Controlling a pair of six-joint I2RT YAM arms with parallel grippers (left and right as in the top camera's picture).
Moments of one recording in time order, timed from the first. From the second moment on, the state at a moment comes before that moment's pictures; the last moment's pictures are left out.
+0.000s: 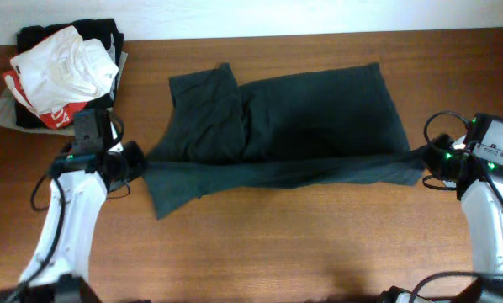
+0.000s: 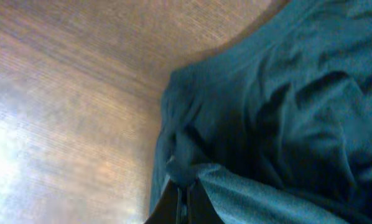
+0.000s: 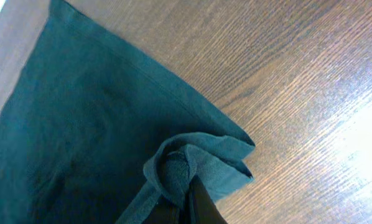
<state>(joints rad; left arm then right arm) 0.13 1.48 1.05 -0.75 0.07 -0.39 -0.43 1.38 0.95 -0.57 -0.14 0.51</state>
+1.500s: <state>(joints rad) -0.05 1.73 1.14 -0.79 0.20 -0.33 -0.22 1.74 1.18 -0.85 -0.20 0.31</state>
